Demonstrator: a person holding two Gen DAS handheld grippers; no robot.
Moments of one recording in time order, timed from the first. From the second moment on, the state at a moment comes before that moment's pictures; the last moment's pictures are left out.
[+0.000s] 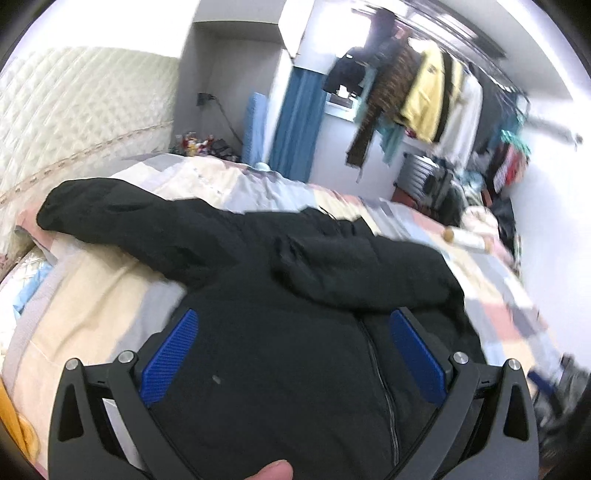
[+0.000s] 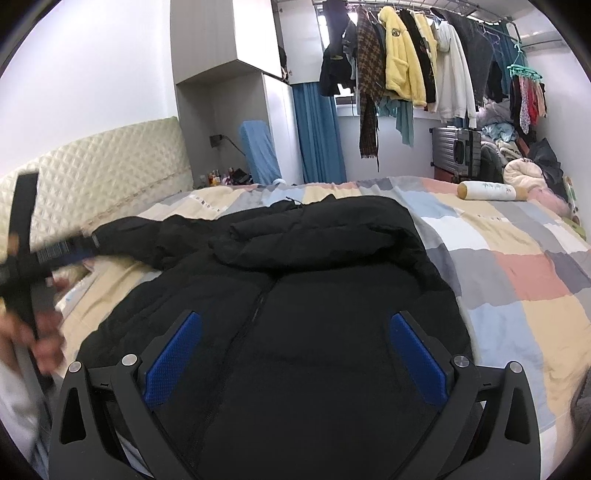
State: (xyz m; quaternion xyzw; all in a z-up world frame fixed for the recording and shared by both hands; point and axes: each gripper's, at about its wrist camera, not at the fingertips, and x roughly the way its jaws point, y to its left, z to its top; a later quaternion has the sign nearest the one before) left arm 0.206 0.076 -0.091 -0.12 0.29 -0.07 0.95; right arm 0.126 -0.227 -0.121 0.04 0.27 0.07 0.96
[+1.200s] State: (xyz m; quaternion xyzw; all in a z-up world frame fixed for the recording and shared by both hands) left arm 0.419 0.481 -0.238 -0.42 0.27 0.17 0.85; right arm 0.199 -0.203 -0.158 0.07 0.36 0.00 0.93
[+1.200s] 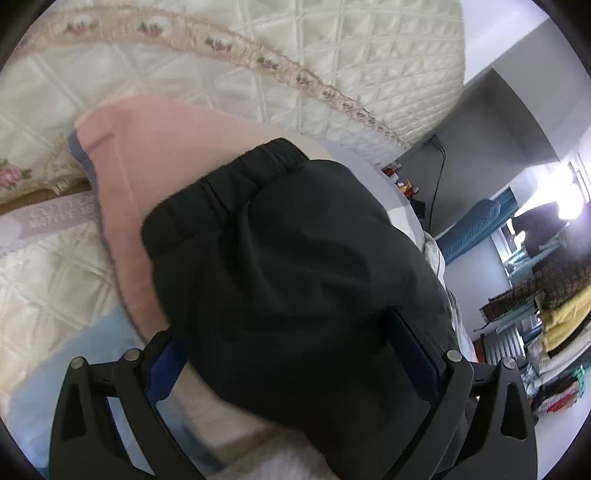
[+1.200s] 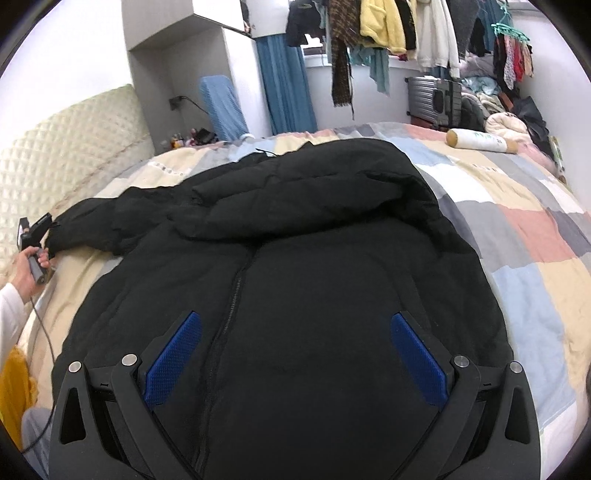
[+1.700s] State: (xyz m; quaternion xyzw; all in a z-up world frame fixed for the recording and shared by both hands) left arm 0.419 0.478 -0.195 -0.35 0.24 0.21 0.88; right arm 0.203 -0.200 -0.159 0.05 0.37 -0.01 0.93
